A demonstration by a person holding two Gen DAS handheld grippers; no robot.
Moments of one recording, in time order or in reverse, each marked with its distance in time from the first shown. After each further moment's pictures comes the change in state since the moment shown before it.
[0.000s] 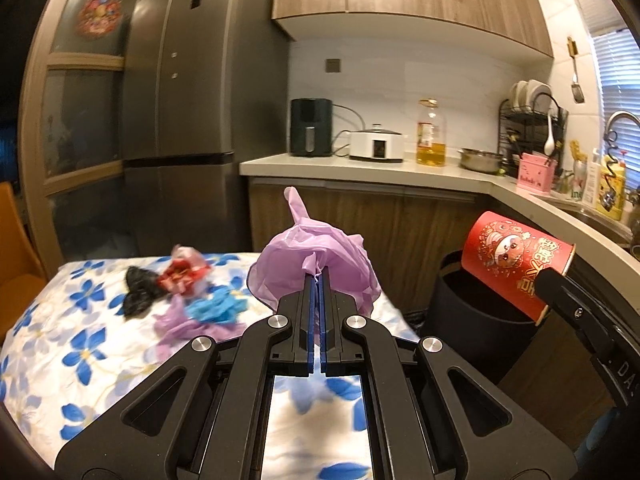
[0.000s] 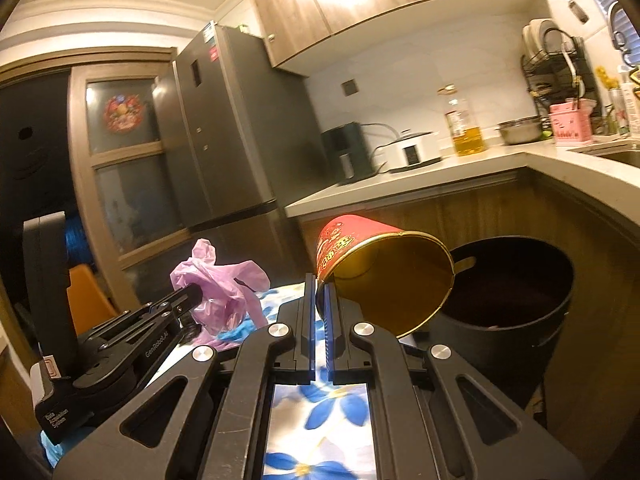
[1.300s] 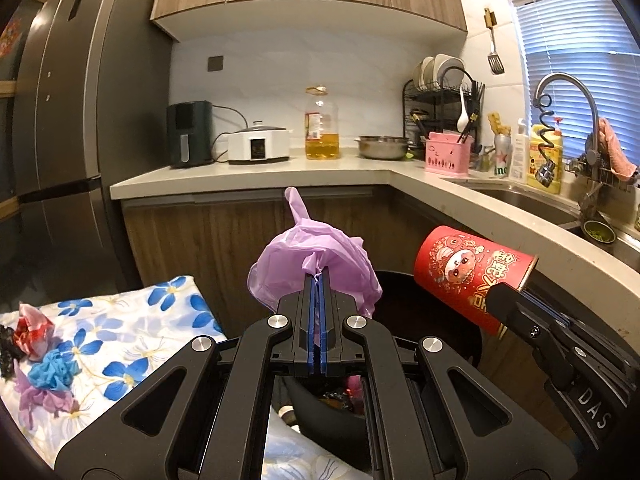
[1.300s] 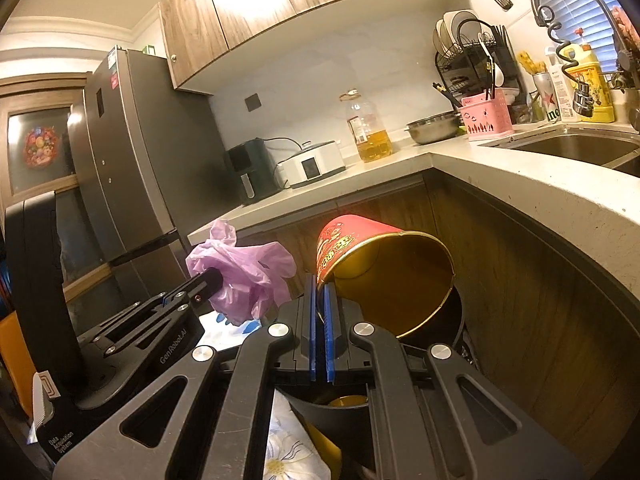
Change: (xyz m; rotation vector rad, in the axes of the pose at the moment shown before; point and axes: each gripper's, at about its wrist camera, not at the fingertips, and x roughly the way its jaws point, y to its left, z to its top) left arm 0.104 -0.160 0.019 0.125 -0.003 -0.325; right arm 0.023 -0.124 0.023 0.102 -0.037 -0.258
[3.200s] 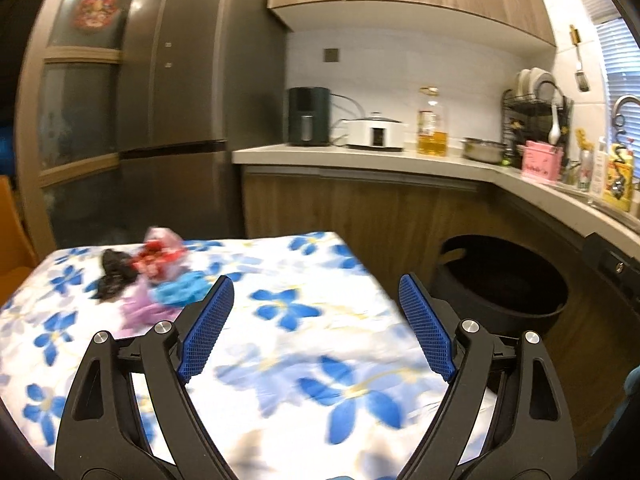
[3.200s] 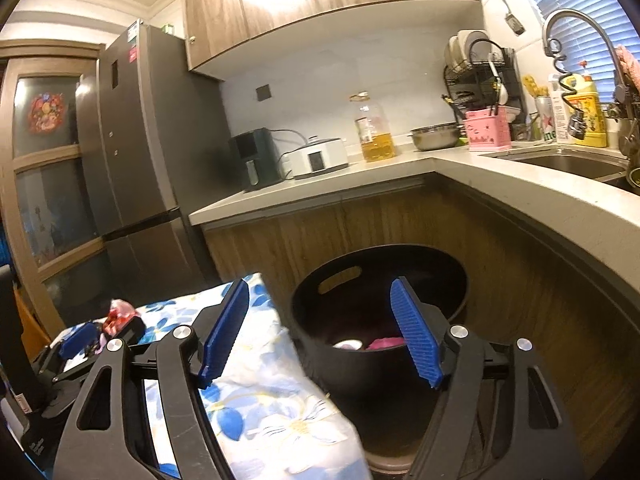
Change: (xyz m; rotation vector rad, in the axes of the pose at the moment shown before) left arm -0.111 0.107 -0.065 -0.137 0.017 0.370; right arm -0.036 0.060 -0.031 -0.099 0.012 -0.041
